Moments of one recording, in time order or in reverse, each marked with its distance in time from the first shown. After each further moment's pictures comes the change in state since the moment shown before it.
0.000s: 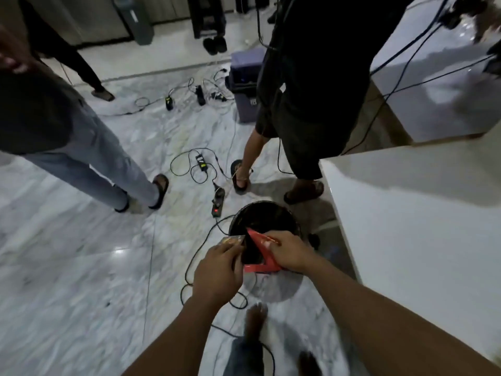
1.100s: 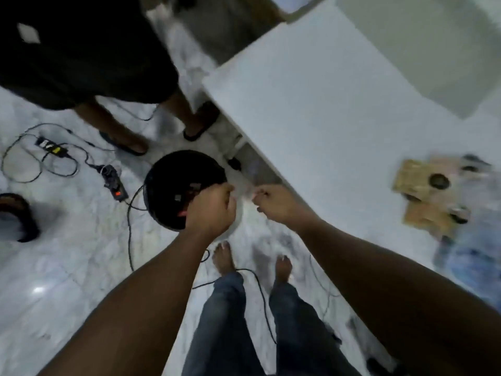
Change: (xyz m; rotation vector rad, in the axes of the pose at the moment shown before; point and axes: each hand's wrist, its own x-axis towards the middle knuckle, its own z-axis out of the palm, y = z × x) left_hand 0.102 0.072 0.071 -0.041 -0.535 0.471; right_hand -0.027 0.096 0.001 0.410 0.425 0.517
